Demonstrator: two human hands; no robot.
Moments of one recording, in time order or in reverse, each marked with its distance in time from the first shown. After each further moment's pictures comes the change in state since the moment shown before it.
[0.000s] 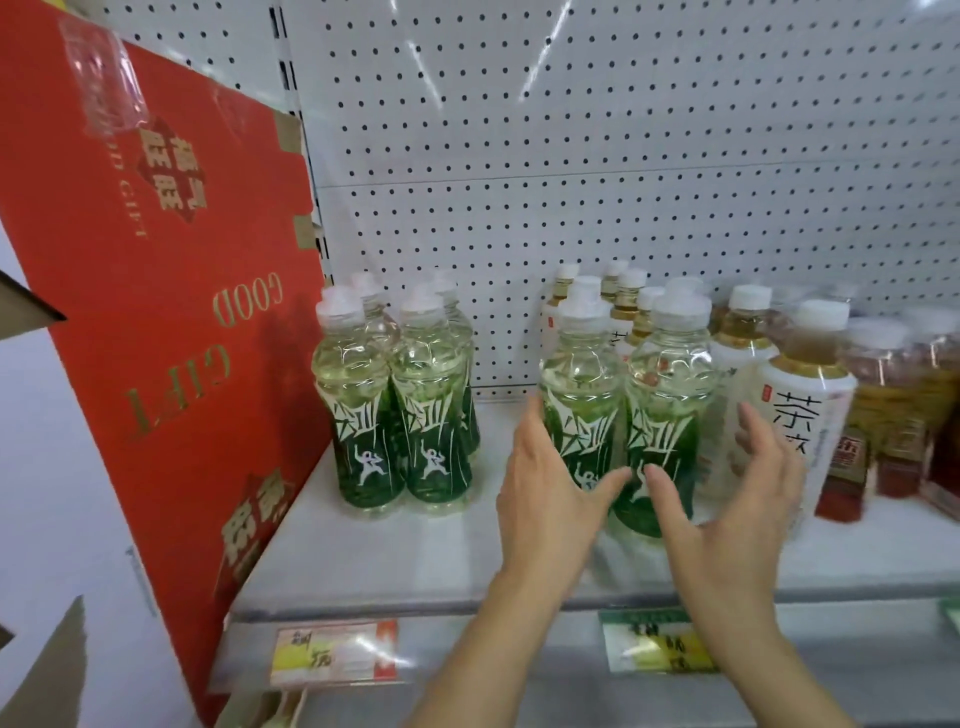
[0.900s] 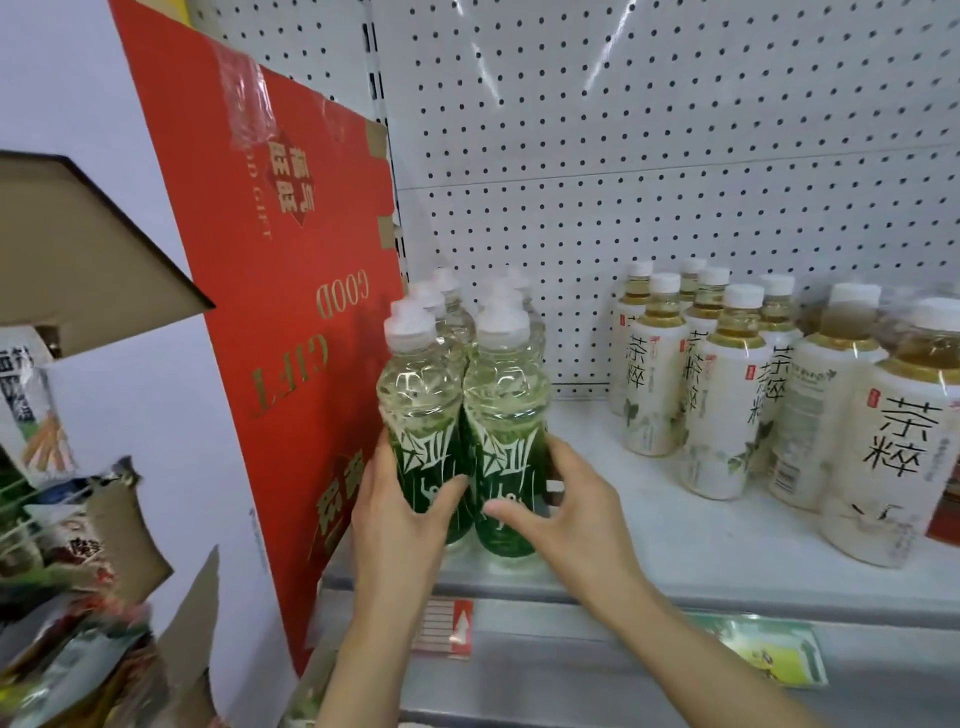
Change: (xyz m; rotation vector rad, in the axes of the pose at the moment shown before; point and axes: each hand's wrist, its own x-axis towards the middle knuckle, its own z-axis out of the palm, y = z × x) left_hand -0.028 -0.111 -0.120 0.101 0.392 -0.192; right_hand -0.046 -0.069 0.091 0.212 -0.707 -0.021
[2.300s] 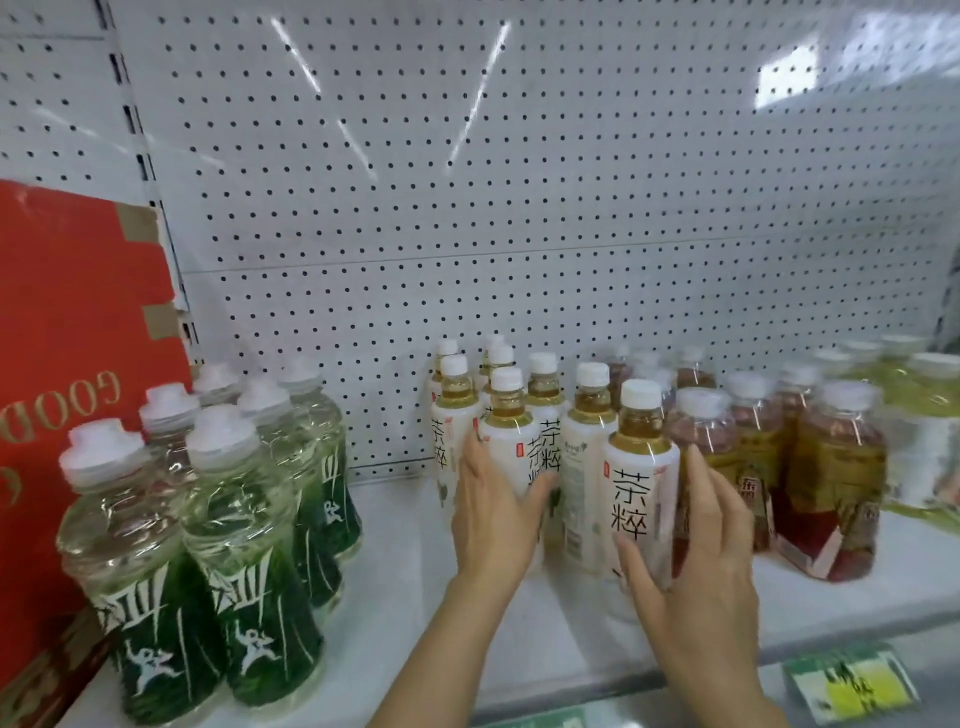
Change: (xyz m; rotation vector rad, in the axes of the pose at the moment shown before) left_hand -0.013 0.181 0.205 -0.166 -0.319 0.203; right_hand -0.033 0.094 -0.204 -0.537 0.746 -0.103
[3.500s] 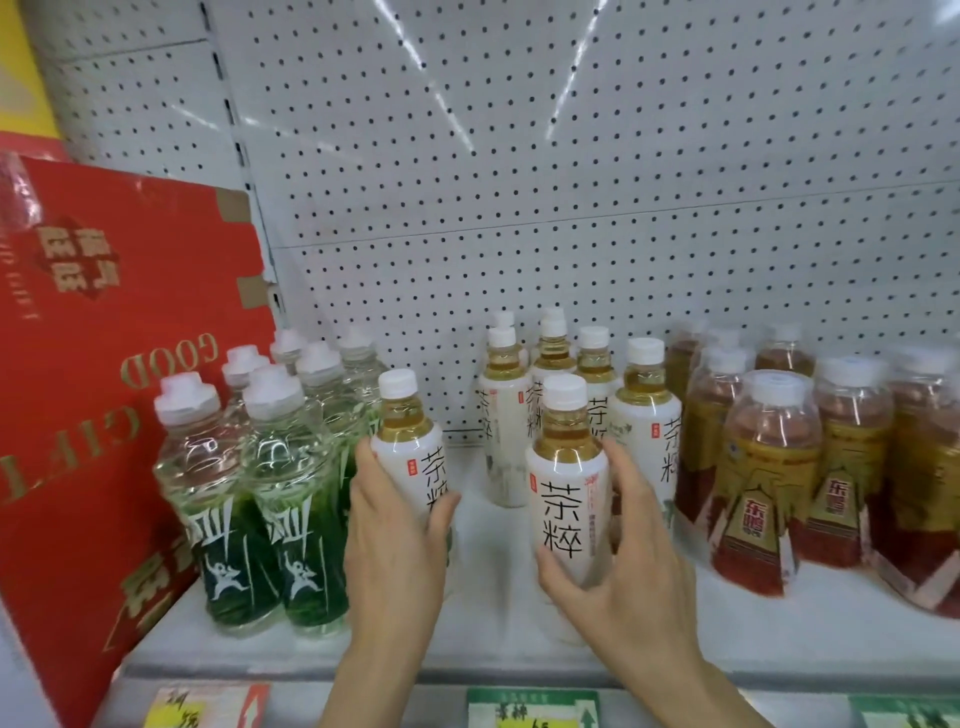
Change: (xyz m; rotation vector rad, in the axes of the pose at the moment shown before) left_hand -0.060 -0.030 -0.085 0.319 0.374 -0.115; right_hand -0.006 -0.033 0.026 0.314 -0.383 -0.086
